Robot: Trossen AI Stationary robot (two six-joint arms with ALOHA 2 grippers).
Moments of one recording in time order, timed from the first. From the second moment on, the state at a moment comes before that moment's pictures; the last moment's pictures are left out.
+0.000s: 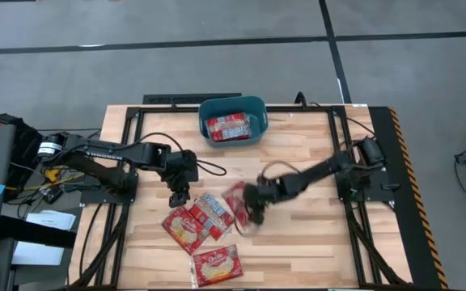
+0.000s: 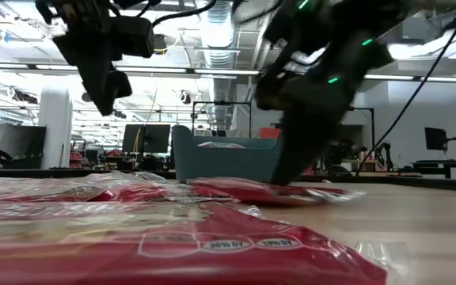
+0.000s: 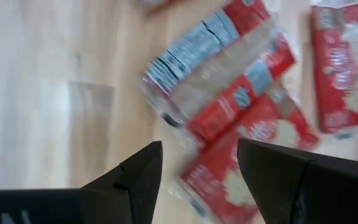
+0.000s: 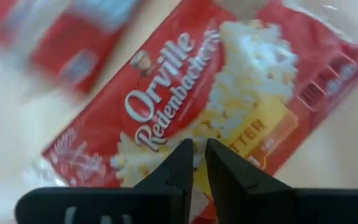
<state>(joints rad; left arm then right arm) 0.00 1.28 0.89 -0.67 0.20 -0.22 0.17 1.84 0.99 -0.14 0.08 0.45</state>
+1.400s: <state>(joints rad) -0.02 1.85 1.00 -0.44 0.25 0.42 0.29 1.57 0.99 -0.39 0.22 0.68</state>
